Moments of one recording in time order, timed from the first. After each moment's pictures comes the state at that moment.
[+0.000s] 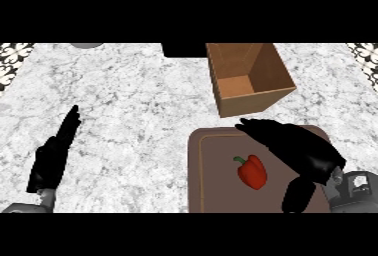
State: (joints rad) left arm -0.02 0.42 -0.17 -1.50 0.06 0.26 0.07; right arm -0.37 -0.59 0.49 -1.84 0.31 0.56 0.47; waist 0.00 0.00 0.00
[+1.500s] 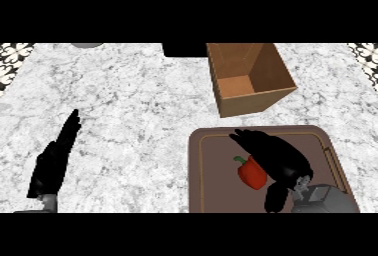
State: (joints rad) left arm 0.02 0.27 -0.03 -1.54 -0.10 0.13 0.07; right arm -0.20 -0.31 0.41 -1.71 0.77 0.63 0.33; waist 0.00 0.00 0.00
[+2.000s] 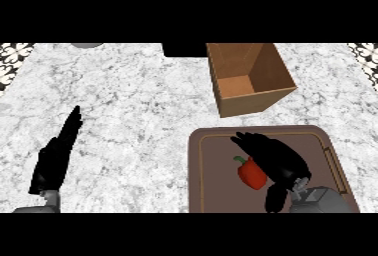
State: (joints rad) left arm 0.00 0.23 0.00 -1.55 -0.14 0.10 0.11; right arm -0.17 -0.28 0.39 -1.66 0.86 0.62 0.24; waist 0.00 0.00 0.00
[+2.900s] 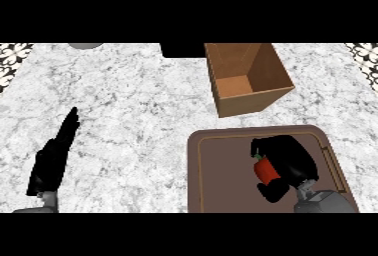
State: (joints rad) left arm 0.01 0.21 0.04 -1.55 -0.17 0.07 0.08; right arm -0.12 -0.26 0.32 -1.61 1.05 0.38 0.19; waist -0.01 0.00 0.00
